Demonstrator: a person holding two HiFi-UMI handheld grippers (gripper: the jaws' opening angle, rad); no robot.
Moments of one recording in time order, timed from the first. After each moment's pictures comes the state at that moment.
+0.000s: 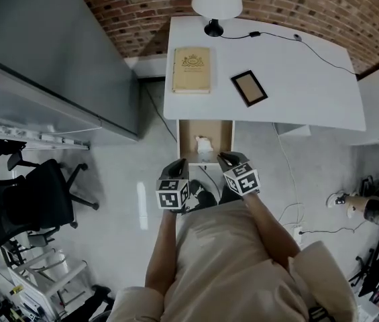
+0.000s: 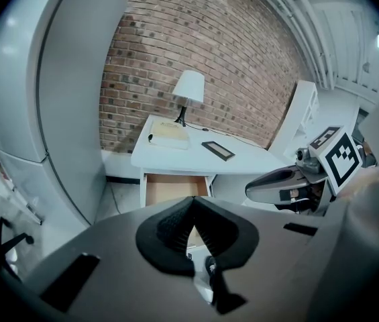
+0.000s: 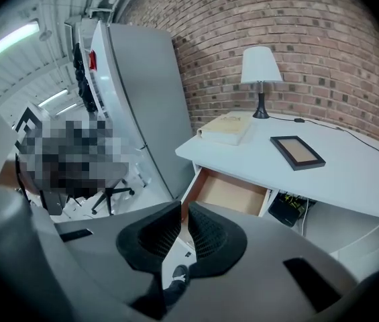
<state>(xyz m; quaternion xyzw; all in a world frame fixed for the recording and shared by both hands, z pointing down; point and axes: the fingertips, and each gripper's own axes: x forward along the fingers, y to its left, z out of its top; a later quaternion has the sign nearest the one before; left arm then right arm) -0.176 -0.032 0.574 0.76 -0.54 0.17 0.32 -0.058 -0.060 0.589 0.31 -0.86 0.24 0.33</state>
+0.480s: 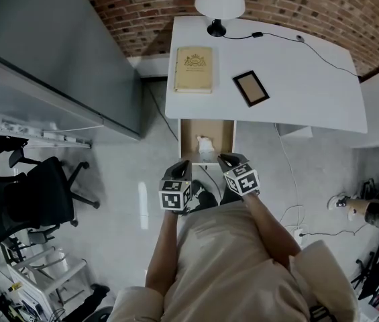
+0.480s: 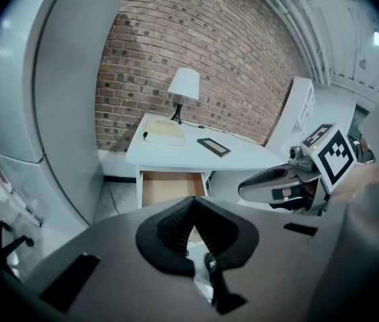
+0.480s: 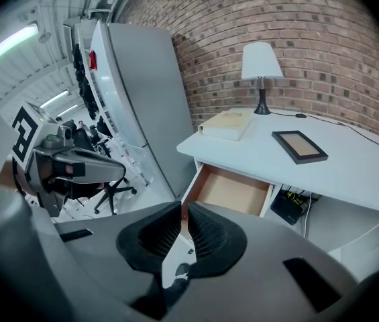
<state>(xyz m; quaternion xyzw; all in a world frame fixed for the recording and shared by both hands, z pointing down) -0.166 -0.024 0.577 0.77 -0.53 0.18 0.32 -0.059 -0.054 0.597 0.31 -0.86 0.24 0.33</state>
